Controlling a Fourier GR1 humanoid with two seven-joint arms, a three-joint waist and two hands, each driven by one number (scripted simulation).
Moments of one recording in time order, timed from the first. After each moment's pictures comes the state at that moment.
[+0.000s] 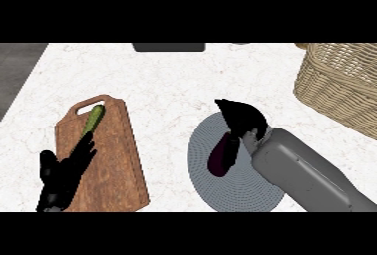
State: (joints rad) left arm 0.10 0.32 -0.14 -1.47 0.20 0.14 0.20; right arm -0.73 -0.34 0.71 -1.32 0.17 0.25 0.95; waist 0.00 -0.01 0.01
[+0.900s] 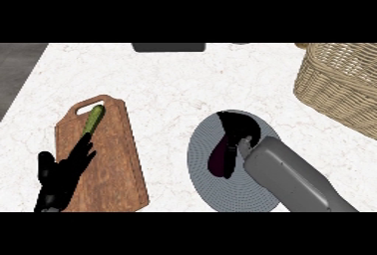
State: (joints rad) left arm 0.10 0.31 -0.12 -1.47 0.19 0.10 0.20; right arm -0.66 -0.26 0.70 -1.18 0.27 0.31 0.91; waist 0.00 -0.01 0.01
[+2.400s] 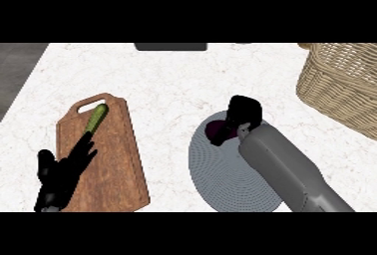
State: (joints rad) left arm 0.10 0.28 -0.09 -1.48 0.16 0.07 0.22; right arm -0.73 -0.18 0.58 -0.94 0.60 0.12 0.91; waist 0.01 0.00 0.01
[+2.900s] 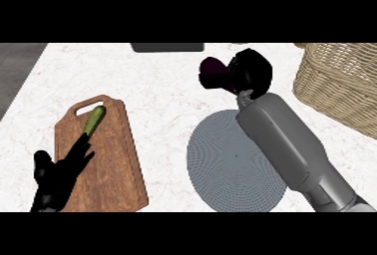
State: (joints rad) left arm 0.11 0.29 -0.07 -1.49 0.16 0.07 0.23; right arm -0.90 -0.15 0.37 -0.97 0.72 -0.31 1.00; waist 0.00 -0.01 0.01
